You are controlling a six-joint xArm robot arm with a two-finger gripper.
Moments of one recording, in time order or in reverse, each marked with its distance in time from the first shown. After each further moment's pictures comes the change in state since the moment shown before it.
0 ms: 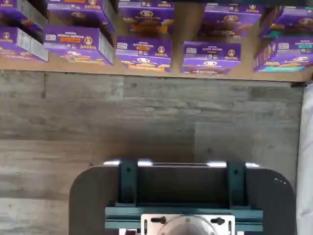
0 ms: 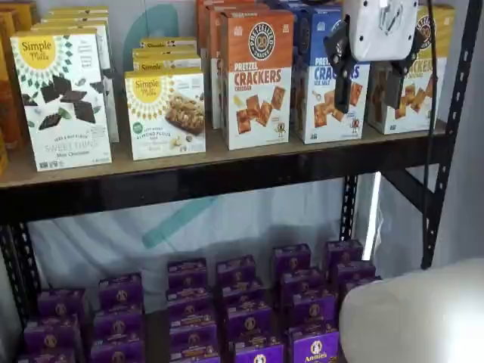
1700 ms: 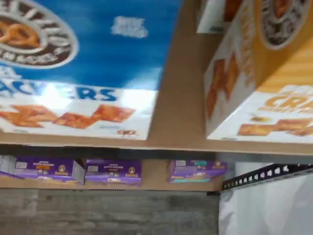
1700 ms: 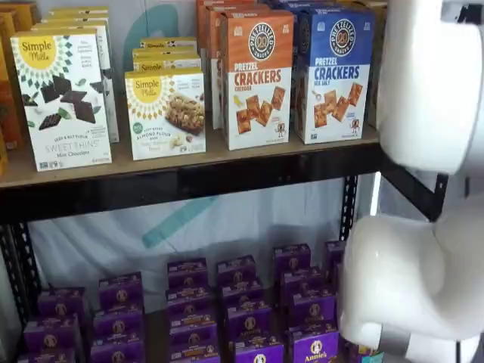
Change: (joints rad) arm -0.614 0.188 -0.025 0.059 -0.465 -0.598
